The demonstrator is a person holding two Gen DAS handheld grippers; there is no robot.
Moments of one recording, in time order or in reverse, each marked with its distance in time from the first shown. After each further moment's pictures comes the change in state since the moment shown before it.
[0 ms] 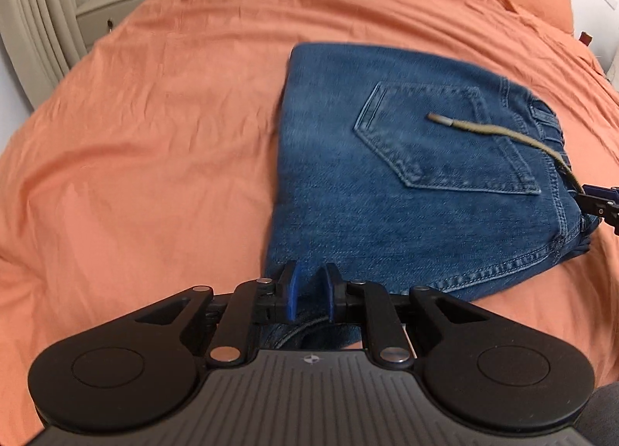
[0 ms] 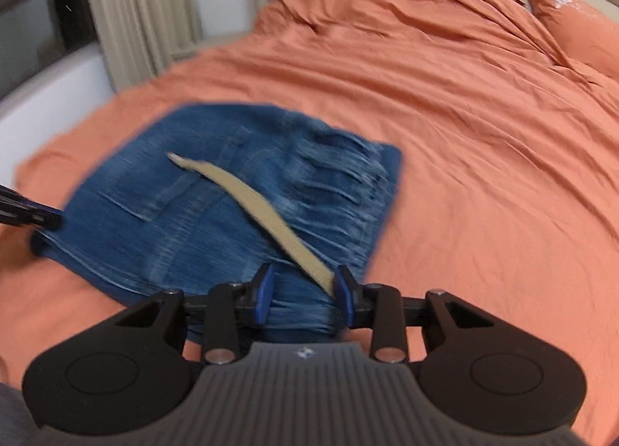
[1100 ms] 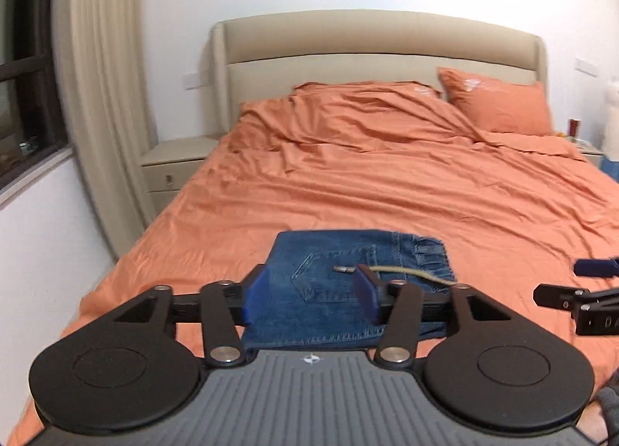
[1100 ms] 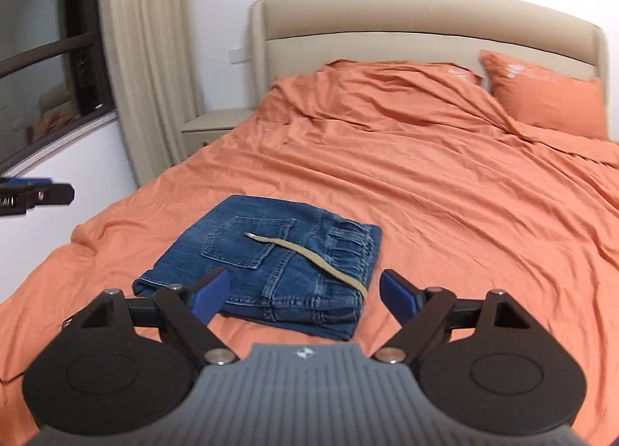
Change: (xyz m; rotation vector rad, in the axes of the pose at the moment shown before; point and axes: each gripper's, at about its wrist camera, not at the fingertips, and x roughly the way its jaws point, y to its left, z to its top) left arm -0.234 -0.151 -0.053 0.007 -0.495 0.199; right arm -0.231 0.071 -0.015 0.060 -0.226 -0.057
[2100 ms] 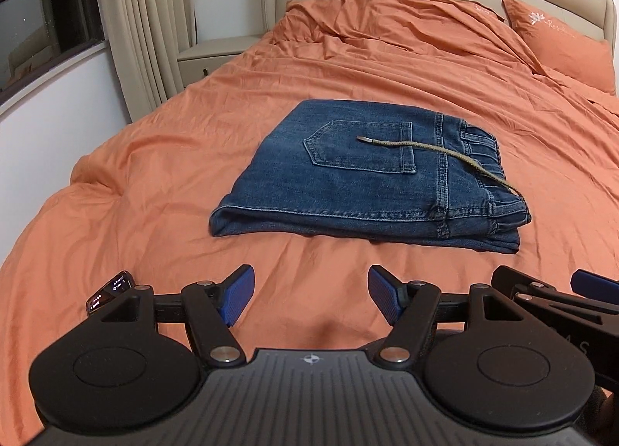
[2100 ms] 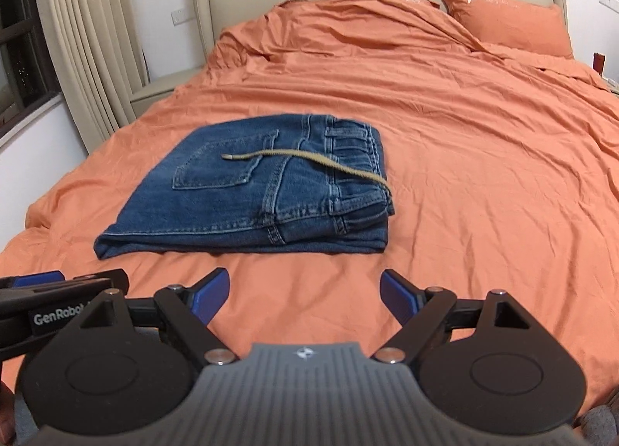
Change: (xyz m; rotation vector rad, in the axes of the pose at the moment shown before) left arm 0.077 -0.031 -0.092 -0.130 0.254 0.122; right arm 0.084 0.046 -0.076 0.133 0.137 -0.123
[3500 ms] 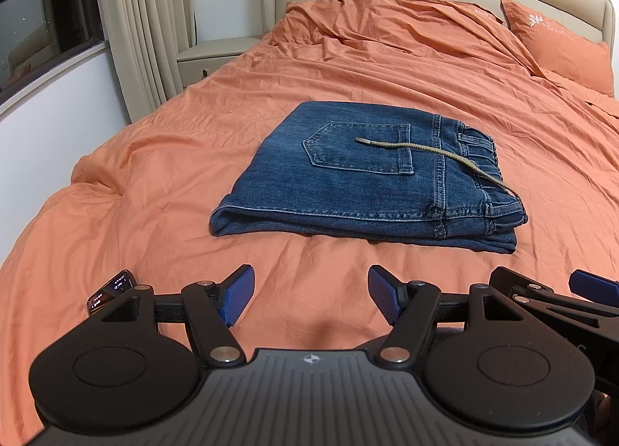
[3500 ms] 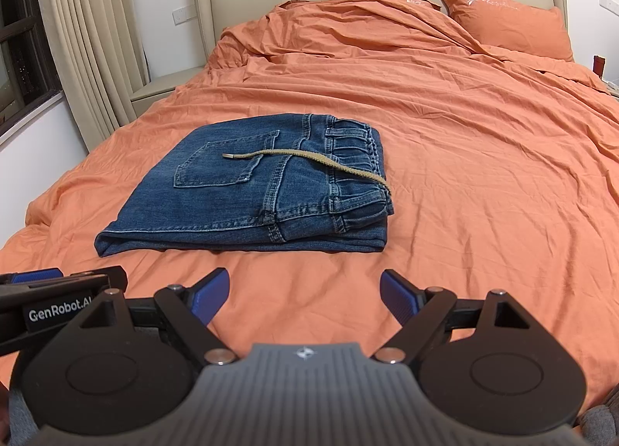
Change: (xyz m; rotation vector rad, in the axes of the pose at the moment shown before) left arm -0.004 0.000 0.001 -0.008 -0.002 -0.003; right arm -0.004 0.001 -0.001 -0.009 -0.008 0.000
